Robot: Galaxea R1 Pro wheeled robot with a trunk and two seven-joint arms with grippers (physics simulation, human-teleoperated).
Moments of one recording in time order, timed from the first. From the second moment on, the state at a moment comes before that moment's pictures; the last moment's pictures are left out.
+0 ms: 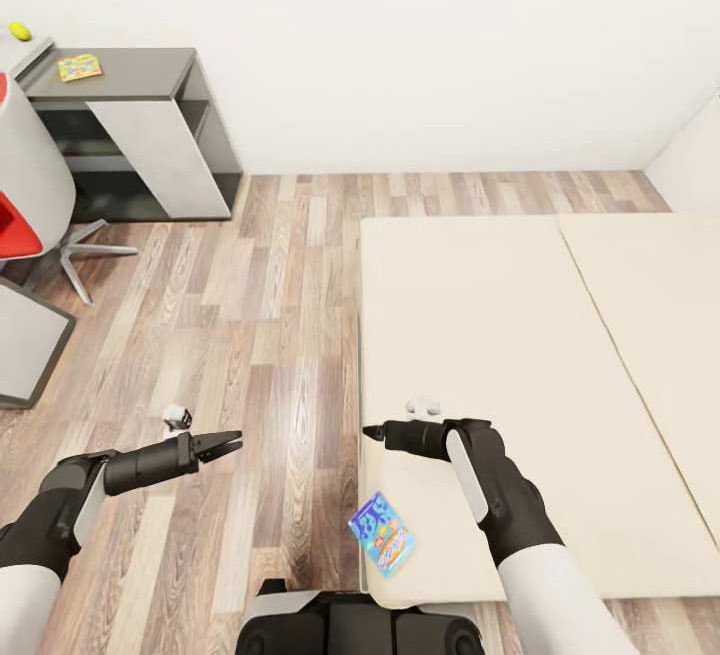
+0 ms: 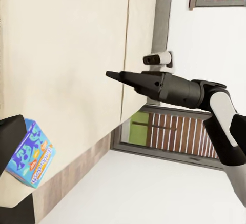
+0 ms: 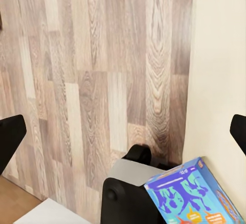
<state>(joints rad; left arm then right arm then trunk) -0.61 0.28 0.26 -0.86 0.11 0.85 -1.48 -0.64 0.15 0.03 -1.06 -0.16 0.84 0.31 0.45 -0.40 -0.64</state>
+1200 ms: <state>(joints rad) -0.61 0.28 0.26 -0.86 0.10 0.85 -1.43 -0.63 0.15 0.03 -1.06 -0.14 0.83 0.31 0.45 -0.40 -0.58</state>
